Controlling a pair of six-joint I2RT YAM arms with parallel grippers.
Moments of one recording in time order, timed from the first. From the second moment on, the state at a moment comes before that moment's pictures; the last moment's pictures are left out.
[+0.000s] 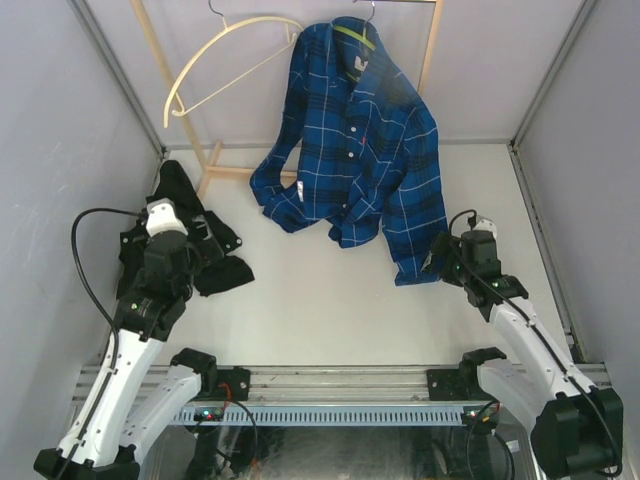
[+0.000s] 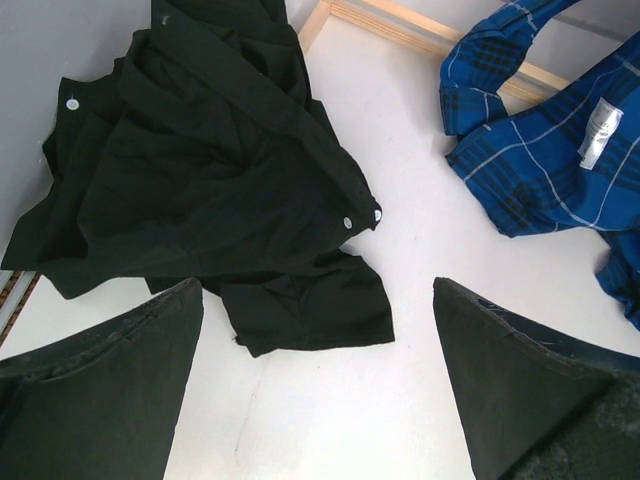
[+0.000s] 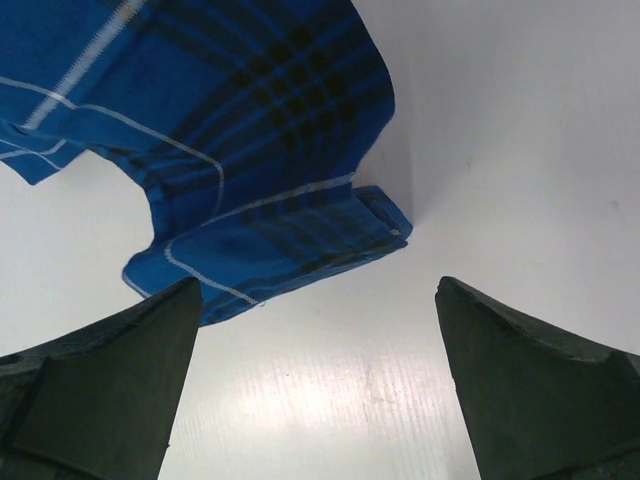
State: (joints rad) left arm -0.28 0.65 0.82 -0.60 -0.51 -0.36; right arm 0.19 0.89 0.58 -0.46 0.09 0.49
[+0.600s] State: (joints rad) left arm -0.28 0.65 0.82 -0.58 -0.43 -0.35; right arm 0.08 1.06 0.35 0.10 -0.21 0.45
